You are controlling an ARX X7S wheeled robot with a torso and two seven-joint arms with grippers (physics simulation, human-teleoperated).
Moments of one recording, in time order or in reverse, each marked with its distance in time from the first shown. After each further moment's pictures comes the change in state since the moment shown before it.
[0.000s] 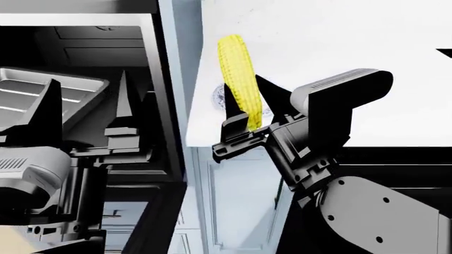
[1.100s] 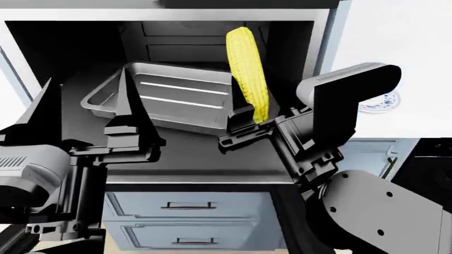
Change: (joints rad) left arm -0.002 0.014 -0.015 0.004 0.001 -0.019 0.012; right arm 0.010 0.000 0.018 0.019 -0.023 0.005 -0.001
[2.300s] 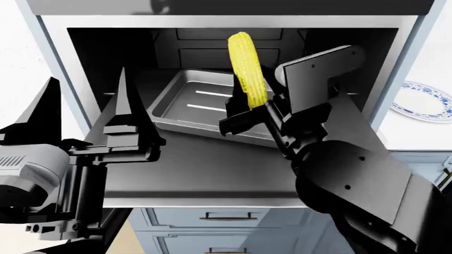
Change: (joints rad) left arm 0.001 0.018 -0.018 0.006 0.002 -0.019 0.017; right arm 0.113 -0.050 -0.058 0.201 -0.074 0.089 -0.054
